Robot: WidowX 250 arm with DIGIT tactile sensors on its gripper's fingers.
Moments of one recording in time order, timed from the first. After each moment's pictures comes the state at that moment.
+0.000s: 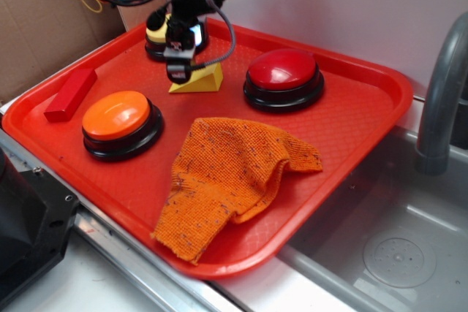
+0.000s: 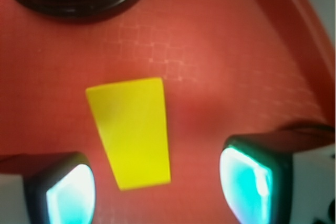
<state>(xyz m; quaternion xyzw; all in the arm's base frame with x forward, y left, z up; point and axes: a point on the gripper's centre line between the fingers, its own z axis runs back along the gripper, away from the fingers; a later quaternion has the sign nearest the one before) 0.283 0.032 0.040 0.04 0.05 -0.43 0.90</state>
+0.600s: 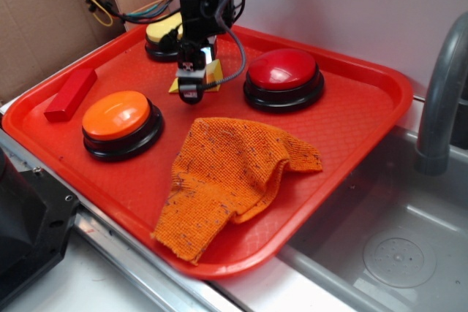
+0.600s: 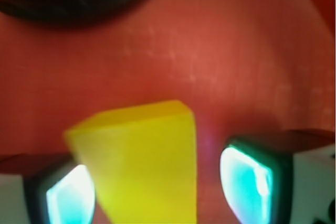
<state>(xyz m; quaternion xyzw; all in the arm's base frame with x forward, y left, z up) 0.285 0.022 0.018 0.02 0.04 -0.42 0.91</state>
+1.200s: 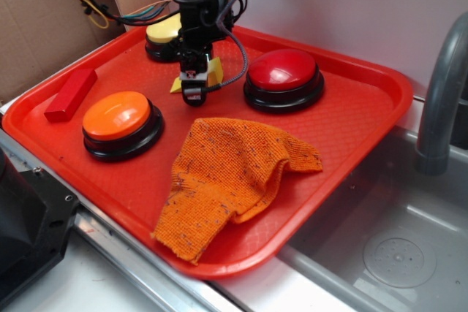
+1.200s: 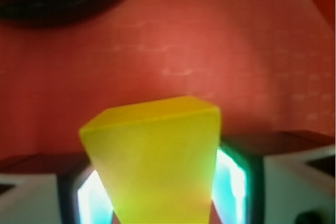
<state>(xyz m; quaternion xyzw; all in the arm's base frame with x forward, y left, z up) 0.279 0.016 0.019 0.02 0.02 -0.39 0.92</state>
